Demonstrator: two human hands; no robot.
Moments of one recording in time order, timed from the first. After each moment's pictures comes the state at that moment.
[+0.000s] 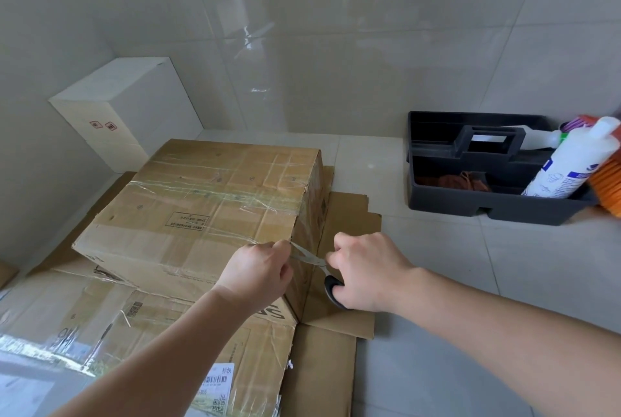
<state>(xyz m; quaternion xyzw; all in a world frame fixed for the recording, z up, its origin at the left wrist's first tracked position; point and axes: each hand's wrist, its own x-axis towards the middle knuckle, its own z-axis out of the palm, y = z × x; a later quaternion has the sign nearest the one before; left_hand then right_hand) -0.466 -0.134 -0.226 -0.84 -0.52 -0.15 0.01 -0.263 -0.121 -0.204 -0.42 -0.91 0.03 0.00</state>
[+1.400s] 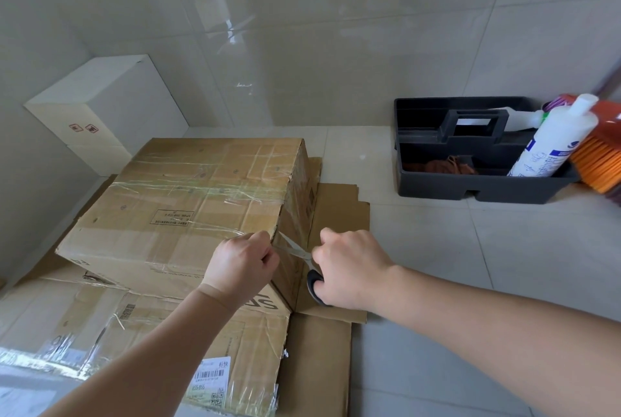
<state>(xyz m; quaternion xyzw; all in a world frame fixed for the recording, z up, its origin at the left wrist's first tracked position) -0.472 -0.129 -0.234 -0.81 -0.51 -0.27 0.07 -0.276 -0.136 -0.203 -0.45 -0.89 0.06 0.02</state>
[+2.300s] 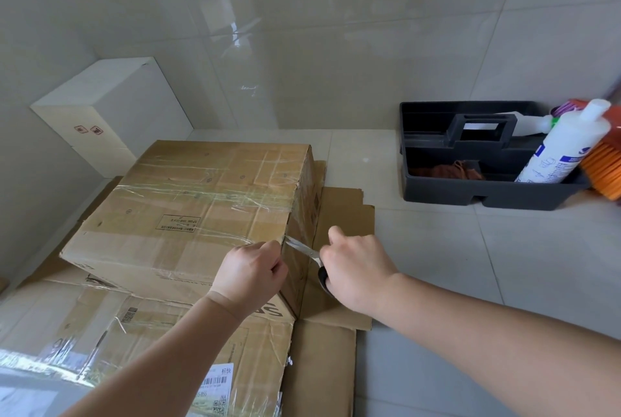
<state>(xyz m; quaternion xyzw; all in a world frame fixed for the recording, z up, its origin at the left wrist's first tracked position) -0.470 -0.129 -0.238 -0.82 -0.52 -0.23 0.04 -0.279 -0.125 -0.215 -0.48 -0.88 0.04 -0.01</state>
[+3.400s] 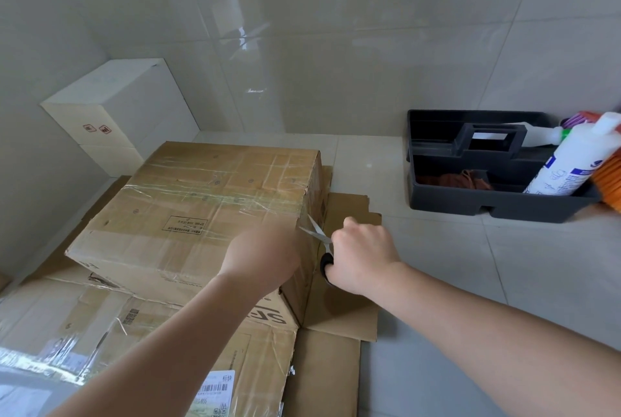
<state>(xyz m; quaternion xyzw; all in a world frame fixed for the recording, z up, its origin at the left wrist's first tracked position) -0.462 -0.100 -0.228 -0.74 -0.67 -0.04 0.02 -0.287 -0.096 -0.222 -0.56 -0.82 0.05 0.04</state>
